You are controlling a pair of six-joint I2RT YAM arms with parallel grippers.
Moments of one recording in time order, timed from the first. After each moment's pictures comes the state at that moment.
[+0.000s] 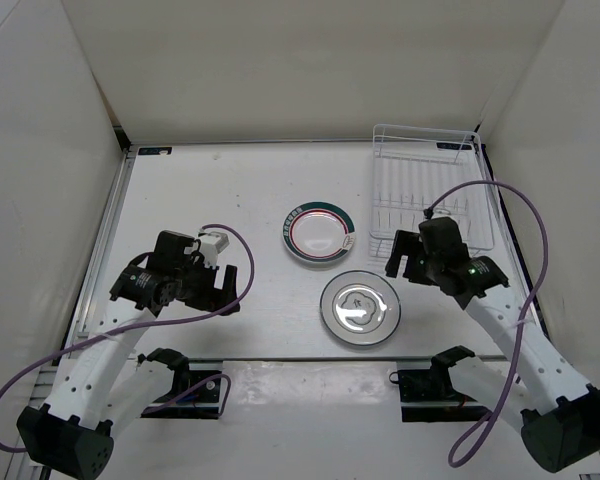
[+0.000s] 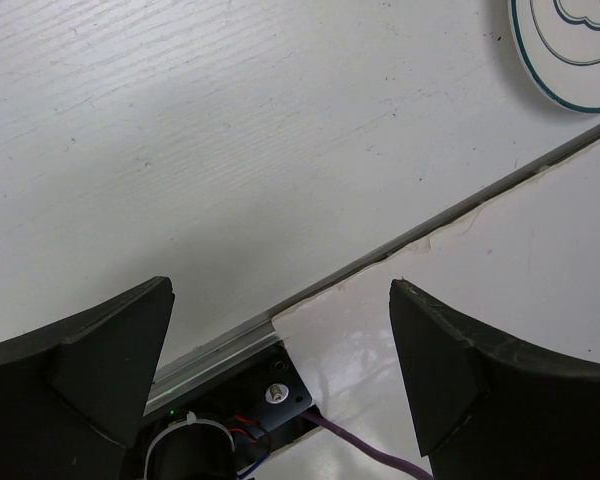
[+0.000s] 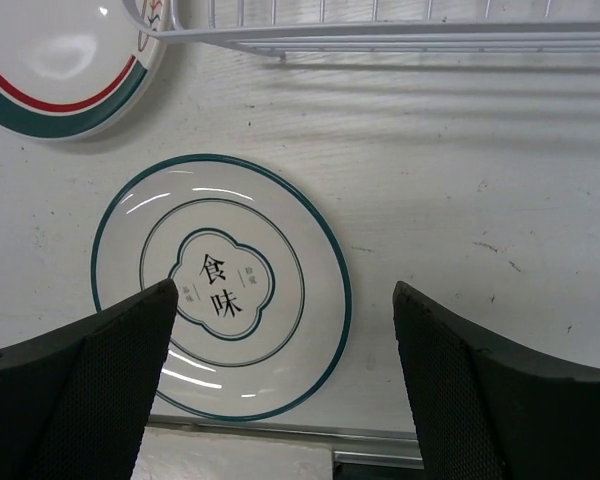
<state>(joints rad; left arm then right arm) -0.34 0.84 0.82 -0.99 0.30 -0.07 0.43 0.91 0.82 -0.77 0.13 0.48</state>
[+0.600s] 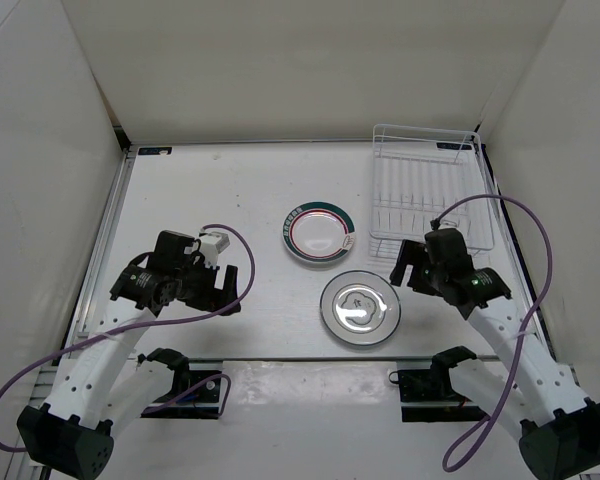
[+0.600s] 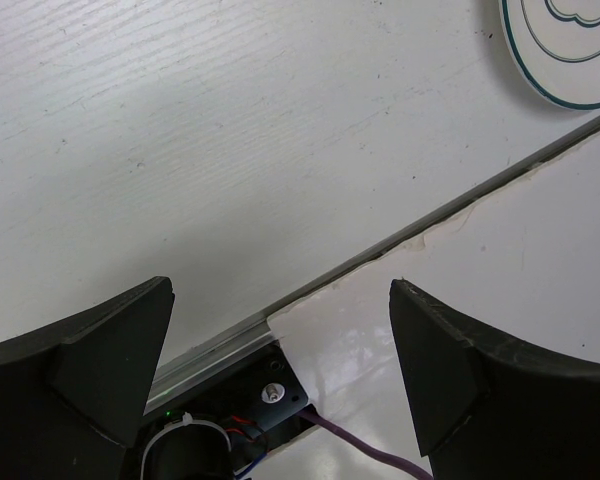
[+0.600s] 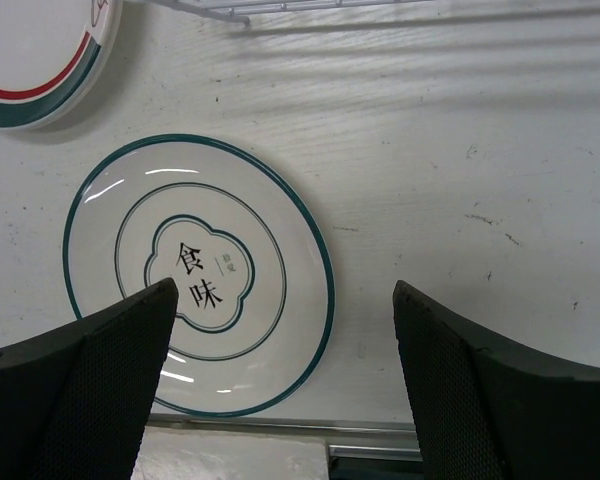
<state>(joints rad) -0.34 0.85 0.82 -0.99 0.32 -0.07 0.37 0.85 0.74 -0.77 0.10 0.51</state>
